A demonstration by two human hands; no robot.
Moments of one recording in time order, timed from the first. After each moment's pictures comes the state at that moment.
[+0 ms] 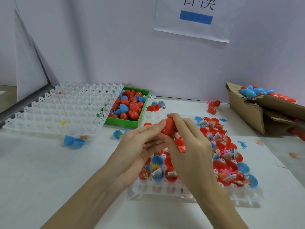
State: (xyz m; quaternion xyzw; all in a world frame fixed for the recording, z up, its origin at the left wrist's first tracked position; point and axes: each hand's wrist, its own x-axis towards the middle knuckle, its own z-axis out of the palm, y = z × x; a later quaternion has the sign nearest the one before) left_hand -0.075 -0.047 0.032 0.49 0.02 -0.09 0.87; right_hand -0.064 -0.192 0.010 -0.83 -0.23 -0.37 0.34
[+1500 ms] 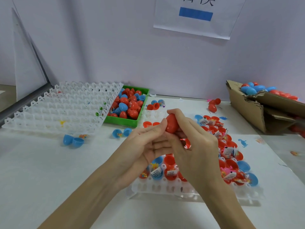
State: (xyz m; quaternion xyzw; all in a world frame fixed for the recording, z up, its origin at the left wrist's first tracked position) left_hand -0.072 -0.046 0.026 0.49 -0.07 -0.14 0.86; right_hand -0.064 -0.199 0.016 -0.81 -0.27 -0.37 0.38
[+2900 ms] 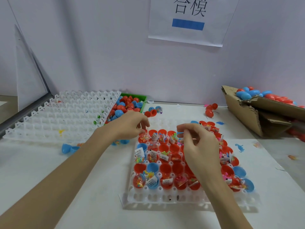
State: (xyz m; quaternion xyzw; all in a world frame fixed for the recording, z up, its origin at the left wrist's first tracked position) left_hand 0.045 0.000 0.028 0.97 -0.19 0.01 0.18; right_hand -0.038 -0.226 0.009 -0.83 -0.07 -0.25 0.49
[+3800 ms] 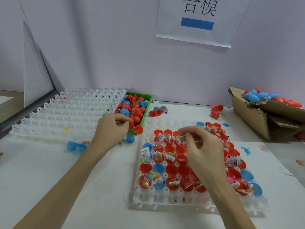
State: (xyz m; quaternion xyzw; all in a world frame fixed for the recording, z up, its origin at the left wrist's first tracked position) left_hand 0.000 0.030 0.008 0.87 0.08 0.19 0.45; right_hand -0.039 -0.220 0.007 -0.84 -0.09 -0.22 0.49
